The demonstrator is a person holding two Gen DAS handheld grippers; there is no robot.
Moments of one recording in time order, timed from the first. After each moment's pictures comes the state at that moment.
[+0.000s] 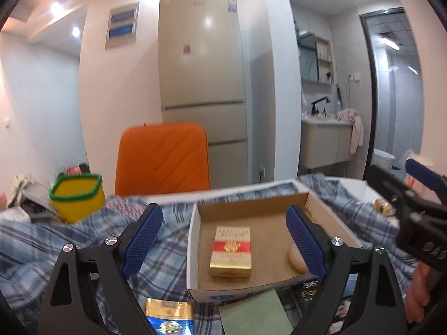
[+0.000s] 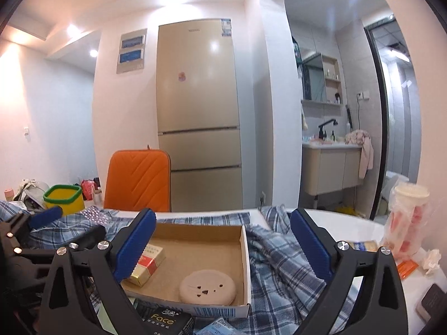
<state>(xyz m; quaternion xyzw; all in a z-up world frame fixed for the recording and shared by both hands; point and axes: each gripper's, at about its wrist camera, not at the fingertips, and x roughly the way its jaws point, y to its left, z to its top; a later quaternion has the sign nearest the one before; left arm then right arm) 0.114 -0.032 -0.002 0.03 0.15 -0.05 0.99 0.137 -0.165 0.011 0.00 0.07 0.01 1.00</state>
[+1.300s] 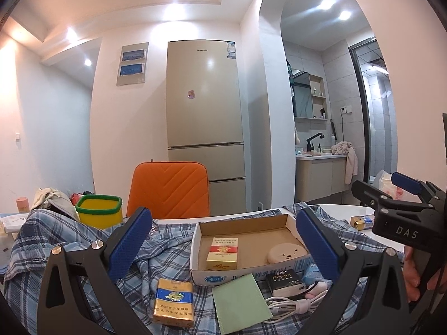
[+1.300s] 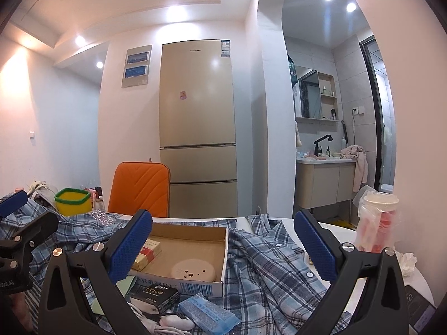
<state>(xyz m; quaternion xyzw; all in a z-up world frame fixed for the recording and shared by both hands) 0.016 -0.033 0.001 0.02 0.05 -0.04 1.00 0.060 -0.194 0.011 0.00 0.04 0.01 1.00</state>
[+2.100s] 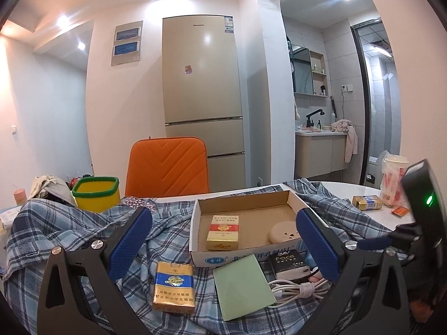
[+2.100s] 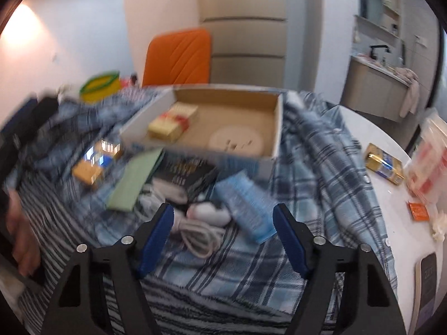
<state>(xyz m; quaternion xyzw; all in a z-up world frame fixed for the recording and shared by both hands) 0.032 -0.034 -0.006 0.03 0.11 -0.04 0.99 0.112 -0.167 -0.057 -0.06 0.39 0.13 0.91</state>
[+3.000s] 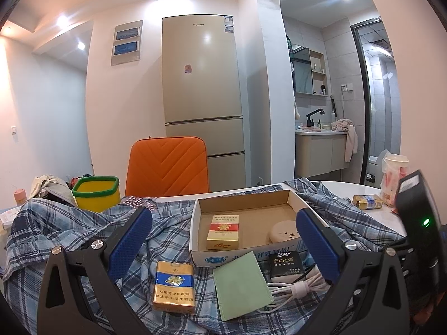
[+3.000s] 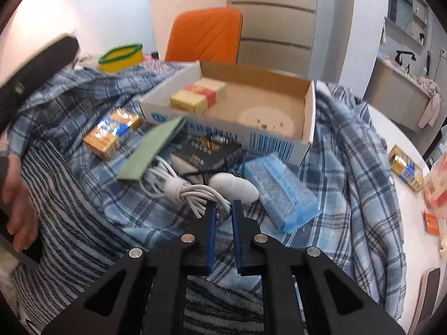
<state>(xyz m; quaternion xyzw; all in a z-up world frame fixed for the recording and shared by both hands) 0.034 -0.031 -0.006 0.03 0.12 -0.04 0.99 0.106 -0.159 -0.062 -0.08 0.39 0.17 0.90</state>
